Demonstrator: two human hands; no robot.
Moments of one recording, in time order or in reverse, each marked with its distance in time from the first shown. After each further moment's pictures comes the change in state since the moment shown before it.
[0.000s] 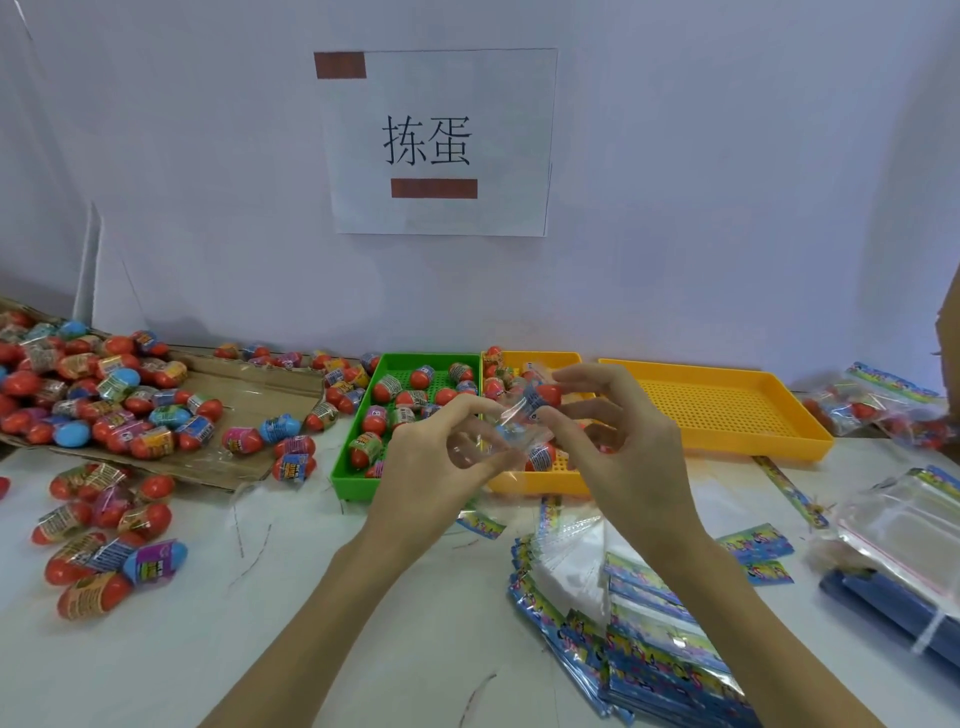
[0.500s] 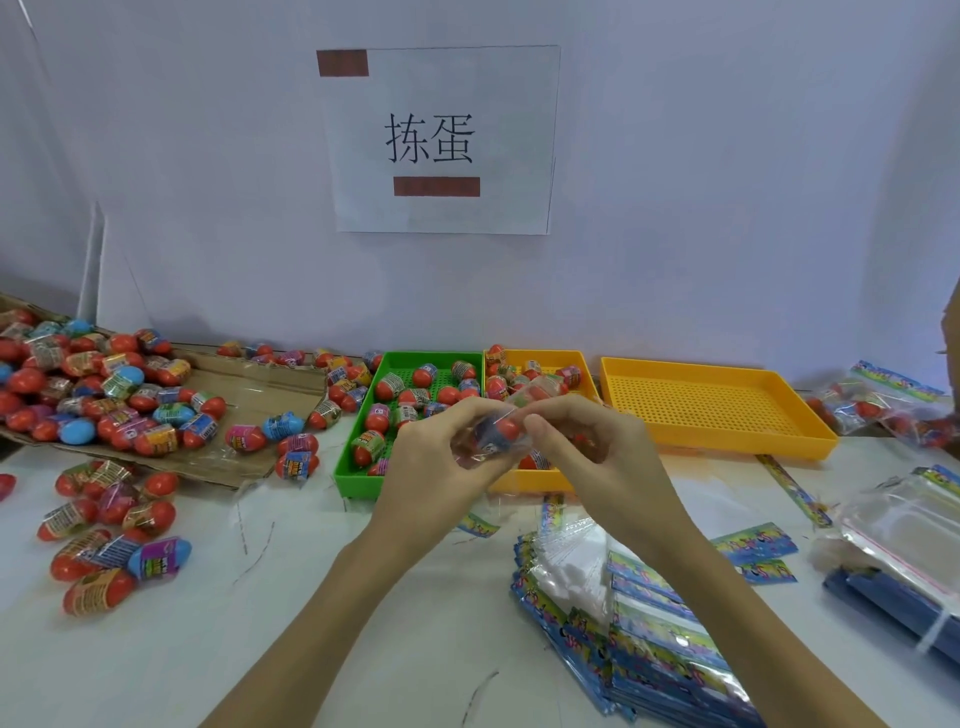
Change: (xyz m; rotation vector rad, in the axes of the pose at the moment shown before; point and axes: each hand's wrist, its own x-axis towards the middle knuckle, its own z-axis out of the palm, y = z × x) left_hand -0.004 0.006 -0.001 -0.050 0.012 0.098; right_hand -0.003 -0.002 0.006 0.120 -0.229 0.154
